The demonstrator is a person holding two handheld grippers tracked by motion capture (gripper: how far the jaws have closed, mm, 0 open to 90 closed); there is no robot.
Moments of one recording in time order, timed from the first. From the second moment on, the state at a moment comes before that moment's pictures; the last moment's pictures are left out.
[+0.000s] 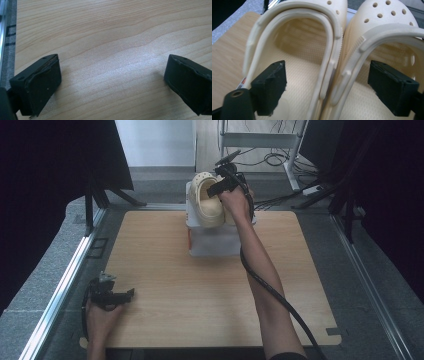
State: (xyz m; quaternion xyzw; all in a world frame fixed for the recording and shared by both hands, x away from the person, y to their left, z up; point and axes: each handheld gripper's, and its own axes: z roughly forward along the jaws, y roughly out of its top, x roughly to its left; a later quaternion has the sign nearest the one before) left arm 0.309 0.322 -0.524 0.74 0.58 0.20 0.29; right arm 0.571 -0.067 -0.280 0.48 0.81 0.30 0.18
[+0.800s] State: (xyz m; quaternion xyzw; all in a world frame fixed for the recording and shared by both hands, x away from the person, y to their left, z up) left arm 0.309 0.322 -0.524 0.74 0.58 0.20 0.29; right arm 0.514 -0.084 -0.268 0.37 0.85 0.33 0.17
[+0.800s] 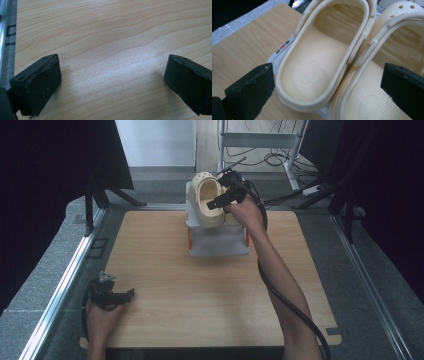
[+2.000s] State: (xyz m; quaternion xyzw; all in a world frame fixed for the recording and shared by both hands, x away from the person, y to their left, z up) left arm 0.308 0.321 -0.523 0.74 0.58 0.20 0.29; right arm 0.434 -0.187 -0.284 0.33 0.86 0.36 0.16
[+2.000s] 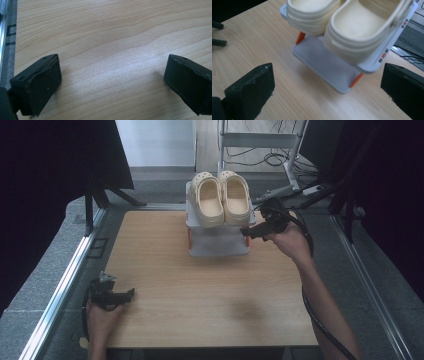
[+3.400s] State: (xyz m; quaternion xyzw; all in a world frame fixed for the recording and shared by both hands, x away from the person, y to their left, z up) left arm 0.307 0.318 -0.523 0.73 0.58 0.20 0.29; right arm 0.337 -0.285 -0.433 0.36 0.83 0.38 0.17
